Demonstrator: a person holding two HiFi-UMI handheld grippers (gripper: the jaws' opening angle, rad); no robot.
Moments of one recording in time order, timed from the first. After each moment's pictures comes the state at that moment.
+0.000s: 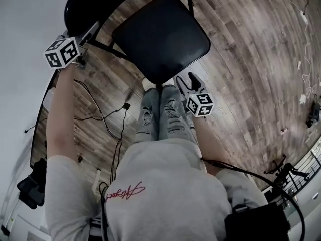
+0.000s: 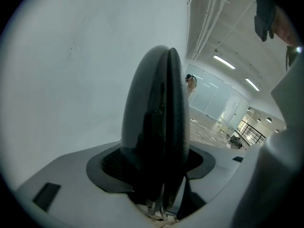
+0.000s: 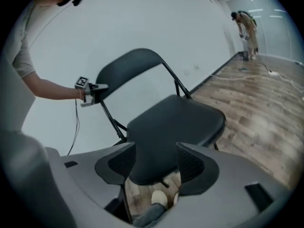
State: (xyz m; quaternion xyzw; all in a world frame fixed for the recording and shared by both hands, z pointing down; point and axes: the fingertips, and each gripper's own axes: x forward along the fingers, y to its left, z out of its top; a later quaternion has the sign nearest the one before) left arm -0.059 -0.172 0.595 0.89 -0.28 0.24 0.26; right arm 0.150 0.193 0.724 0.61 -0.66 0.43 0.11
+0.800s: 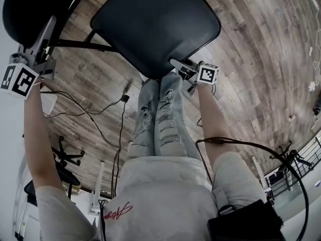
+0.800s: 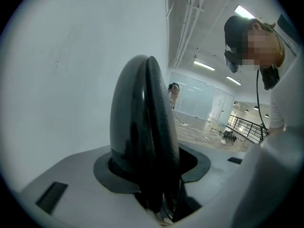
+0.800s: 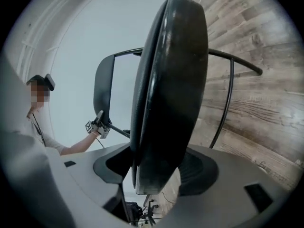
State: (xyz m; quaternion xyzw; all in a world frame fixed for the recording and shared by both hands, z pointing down) left arm -0.051 -0.163 0.580 0.94 -0.22 0.18 0.19; right arm 0.125 0.185 0.863 0.38 -0.63 0.64 -0.21
